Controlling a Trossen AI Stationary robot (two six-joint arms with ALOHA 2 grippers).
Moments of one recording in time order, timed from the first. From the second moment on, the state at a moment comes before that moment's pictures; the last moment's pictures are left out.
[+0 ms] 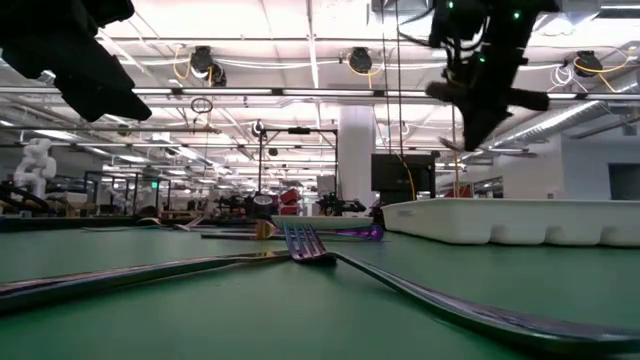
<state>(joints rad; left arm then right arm) -0.65 1.10 0.50 -0.08 -0.52 -0.66 -0.24 1.30 1.01 -1.01 0.48 1.00</state>
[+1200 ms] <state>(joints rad) -0.65 1.10 0.50 -0.05 -0.50 -0.65 -0.47 1.31 0.64 -0.88 0.39 1.01</state>
